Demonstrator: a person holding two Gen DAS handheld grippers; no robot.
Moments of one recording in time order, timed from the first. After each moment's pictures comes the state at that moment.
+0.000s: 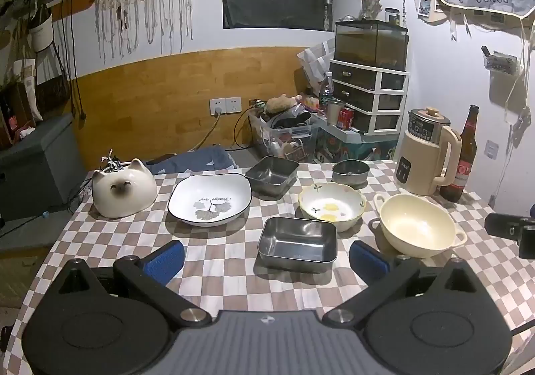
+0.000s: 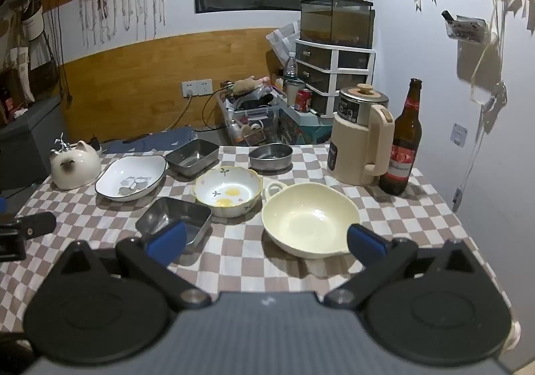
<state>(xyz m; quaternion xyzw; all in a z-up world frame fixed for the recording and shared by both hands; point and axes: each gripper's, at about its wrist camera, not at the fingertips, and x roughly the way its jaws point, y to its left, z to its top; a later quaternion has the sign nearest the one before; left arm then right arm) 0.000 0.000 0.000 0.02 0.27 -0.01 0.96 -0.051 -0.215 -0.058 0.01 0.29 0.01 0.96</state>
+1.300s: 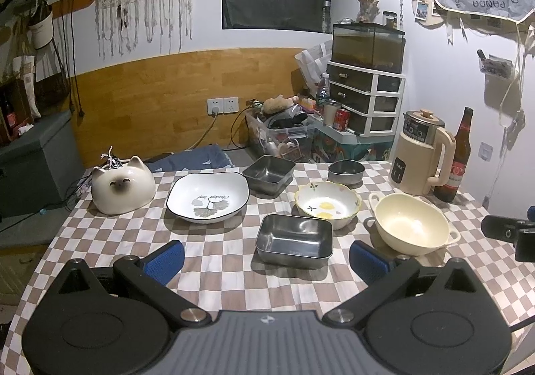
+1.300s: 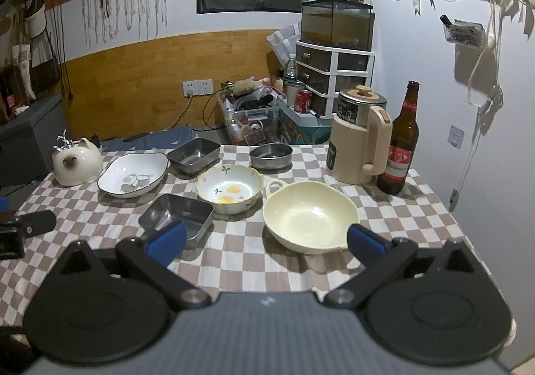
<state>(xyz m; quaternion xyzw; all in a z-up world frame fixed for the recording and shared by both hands) -0.003 -0.001 0.000 0.01 0.27 -0.01 0.96 -0.062 -0.213 -0.056 0.01 0.28 0.01 0.96</state>
